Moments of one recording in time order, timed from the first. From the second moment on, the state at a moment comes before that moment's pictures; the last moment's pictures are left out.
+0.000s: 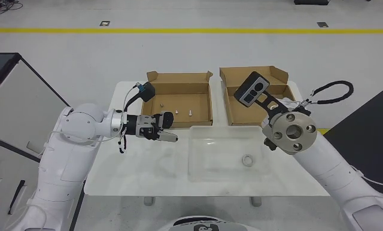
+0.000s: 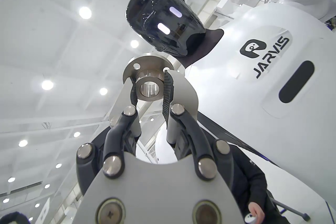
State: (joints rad) left arm 1.23 -1.02 -1.35 -1.78 -0.14 -0.49 -1.33; right arm -1.05 -0.93 0.94 -1.82 1.67 0.15 1.54
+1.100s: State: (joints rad) left arm 1.23 -1.02 -1.35 -1.78 -0.14 -0.49 -1.33; right arm -1.08 -0.93 0.95 -1.84 1.71 0.15 1.49
